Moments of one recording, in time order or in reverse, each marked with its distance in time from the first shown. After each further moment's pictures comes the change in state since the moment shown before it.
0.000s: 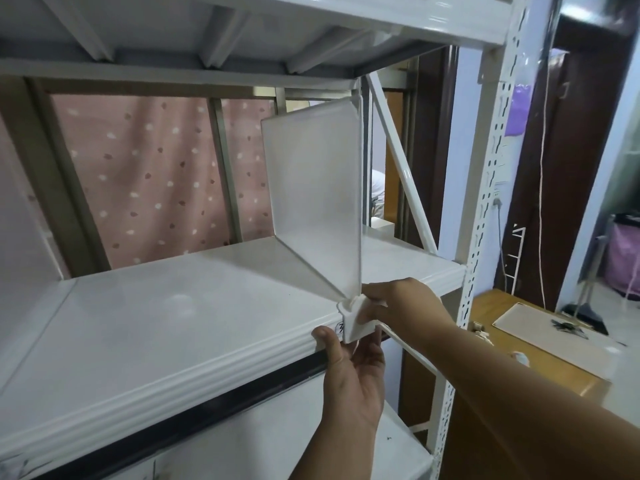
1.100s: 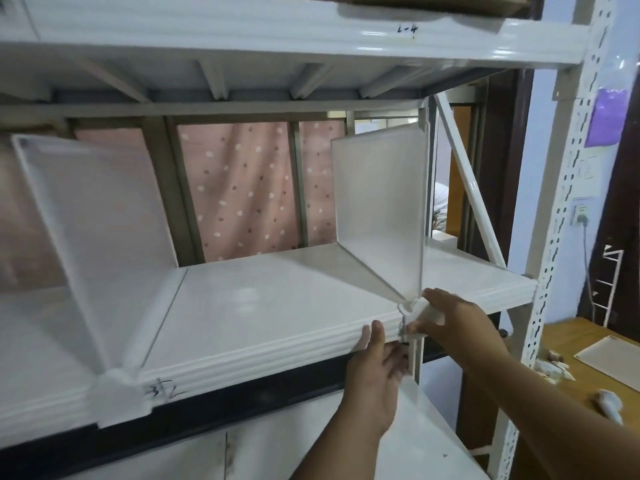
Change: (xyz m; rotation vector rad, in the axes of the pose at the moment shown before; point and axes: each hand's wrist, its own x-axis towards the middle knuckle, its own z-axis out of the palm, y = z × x) left_hand -0.051 0.058 -0.012 0.475 -0.006 0.129; right_hand -0.023 -0.021 0.024 0.158 0.093 0.112
